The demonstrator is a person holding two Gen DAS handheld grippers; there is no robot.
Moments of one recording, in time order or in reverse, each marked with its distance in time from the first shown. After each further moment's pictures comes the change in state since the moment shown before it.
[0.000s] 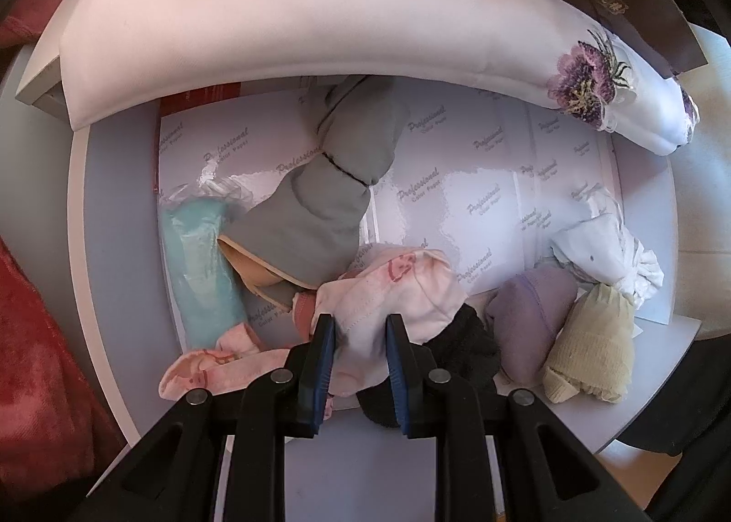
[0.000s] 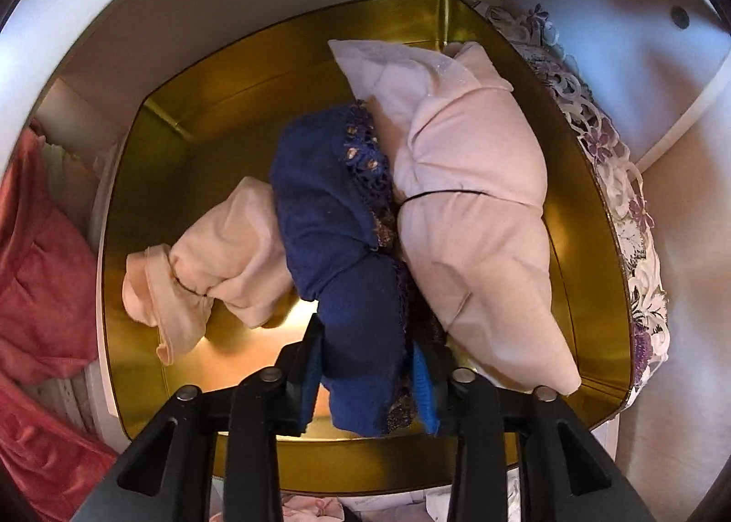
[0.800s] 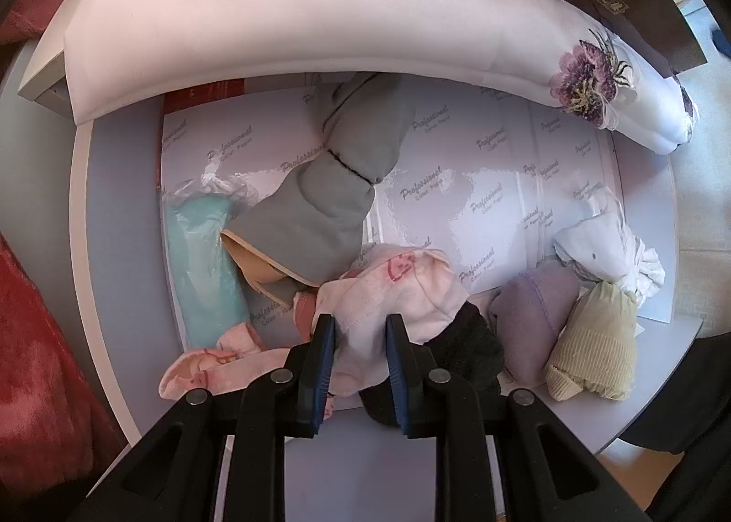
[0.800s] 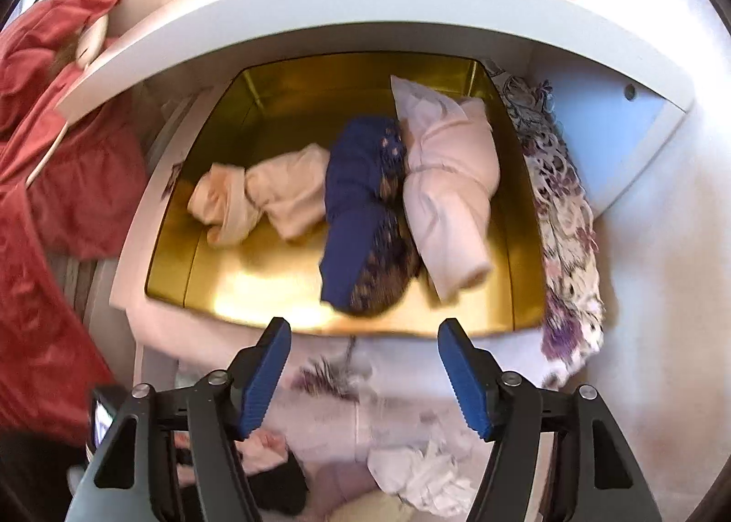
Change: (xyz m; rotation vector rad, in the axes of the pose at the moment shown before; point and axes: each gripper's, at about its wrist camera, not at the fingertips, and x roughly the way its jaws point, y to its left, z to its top) left arm 0.001 0.002 -0.005 -0.003 -0.006 -0.001; right arm -0.082 -0.002 -0.082 -0.270 -0.120 -0.008
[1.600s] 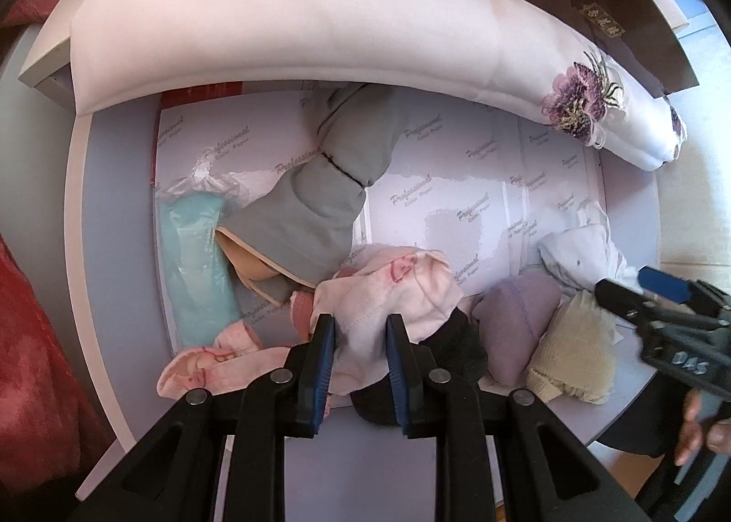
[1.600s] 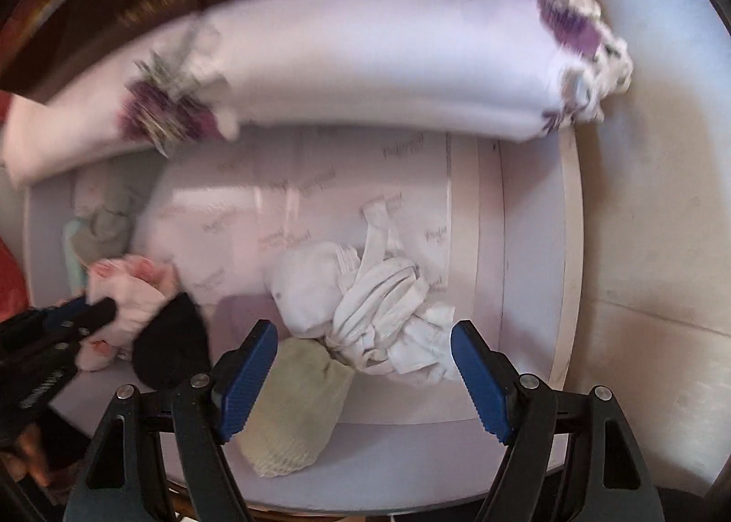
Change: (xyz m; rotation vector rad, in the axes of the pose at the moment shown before) left arm -0.004 0.014 0.001 -0.035 -0.006 -0.069; right arm 0.088 -0.044 -0.120 0.075 0.457 -0.129
